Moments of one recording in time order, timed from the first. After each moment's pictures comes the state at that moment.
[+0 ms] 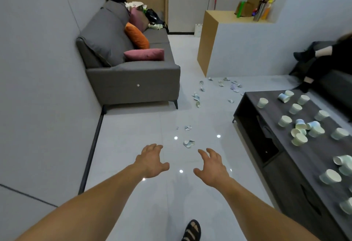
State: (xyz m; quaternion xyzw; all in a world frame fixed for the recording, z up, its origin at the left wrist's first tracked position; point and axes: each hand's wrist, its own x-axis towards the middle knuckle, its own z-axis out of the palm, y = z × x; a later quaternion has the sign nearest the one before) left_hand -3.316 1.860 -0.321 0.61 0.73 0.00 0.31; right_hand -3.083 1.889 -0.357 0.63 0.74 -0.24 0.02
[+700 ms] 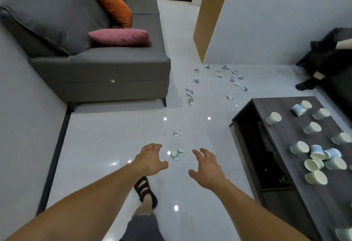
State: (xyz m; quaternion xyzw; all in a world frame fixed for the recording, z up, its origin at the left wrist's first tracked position) left_hand -3.322 2.224 -0.406 0.59 0.70 -0.03 0.41; right_hand -3.097 2.231 -0.418 0.63 0.73 -0.26 0.11
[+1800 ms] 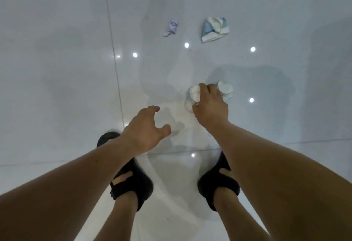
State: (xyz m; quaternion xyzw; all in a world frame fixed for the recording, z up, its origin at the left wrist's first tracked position) left_hand -3.314 2.409 -1.040 0.38 0.73 -0.08 0.56; right_hand -3.132 2.475 -1.124 0.62 0.70 -0.29 0.19
